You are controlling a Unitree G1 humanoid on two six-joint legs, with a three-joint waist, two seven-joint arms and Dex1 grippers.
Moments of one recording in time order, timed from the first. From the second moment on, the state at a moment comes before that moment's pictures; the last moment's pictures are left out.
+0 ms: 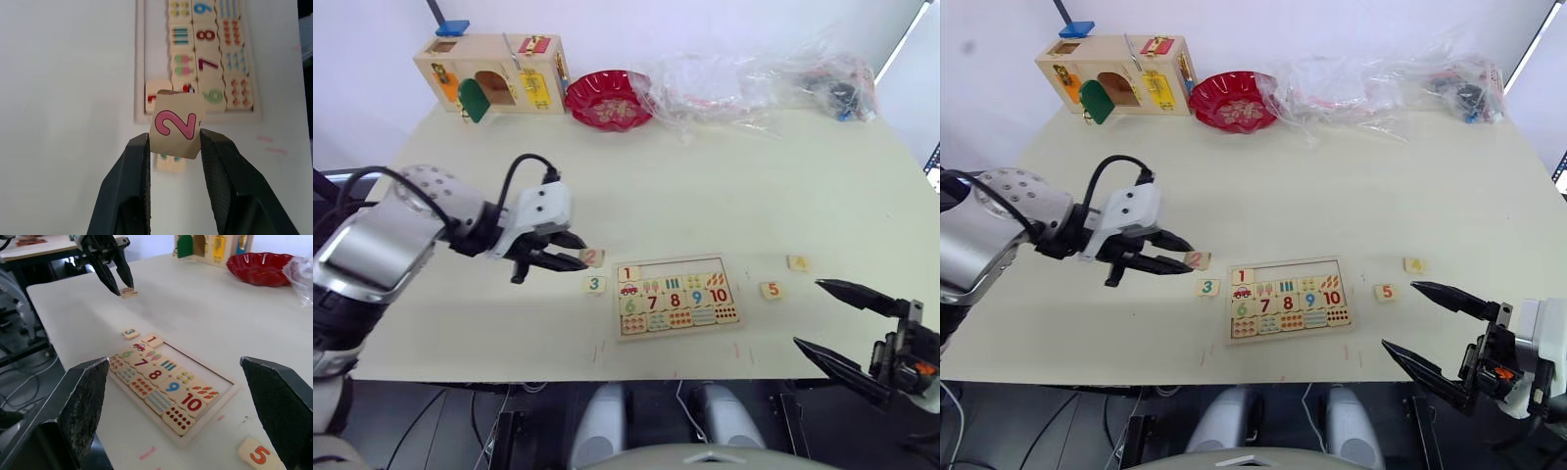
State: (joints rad) left arm -0.73 1.15 -0.36 -0.31 -0.39 0.77 -1.26; right arm 0.61 -0.66 -0.59 -0.81 0.87 0.30 0.97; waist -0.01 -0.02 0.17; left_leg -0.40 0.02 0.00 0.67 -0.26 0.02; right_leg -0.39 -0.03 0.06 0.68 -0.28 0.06
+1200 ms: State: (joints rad) left arm -1.16 0.70 -0.81 -0.35 -0.35 1.57 -0.86; right arm 0.57 -0.65 -0.50 -0.77 0.81 0.26 1.00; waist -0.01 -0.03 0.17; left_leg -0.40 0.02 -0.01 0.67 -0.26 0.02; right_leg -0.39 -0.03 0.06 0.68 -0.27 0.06
